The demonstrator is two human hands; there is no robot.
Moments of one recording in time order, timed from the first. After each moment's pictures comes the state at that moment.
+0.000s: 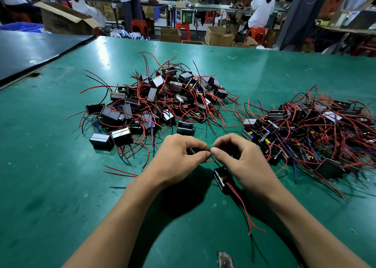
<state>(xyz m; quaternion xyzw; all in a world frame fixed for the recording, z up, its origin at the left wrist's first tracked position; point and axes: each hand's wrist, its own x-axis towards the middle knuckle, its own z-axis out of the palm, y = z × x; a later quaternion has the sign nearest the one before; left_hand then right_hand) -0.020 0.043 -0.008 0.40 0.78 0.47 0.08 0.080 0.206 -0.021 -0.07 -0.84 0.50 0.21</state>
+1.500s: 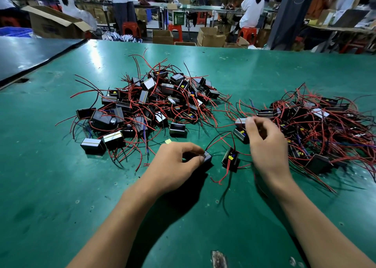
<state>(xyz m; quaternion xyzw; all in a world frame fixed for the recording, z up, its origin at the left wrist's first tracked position) -0.009 0.049 -0.012 0.37 0.82 0.43 0.09 0.082 0.244 -0.008 -0.26 -0.76 0.42 0.41</state>
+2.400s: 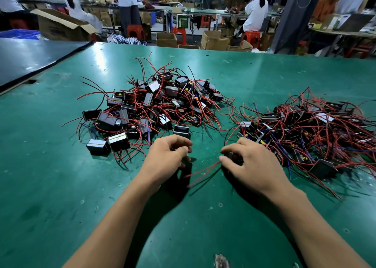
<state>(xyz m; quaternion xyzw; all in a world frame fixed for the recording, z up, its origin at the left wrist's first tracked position) -0.024 0.046 -0.013 0.18 0.75 0.60 0.18 0.090 0.234 -0.023 -0.13 -0.96 0.14 0.21</state>
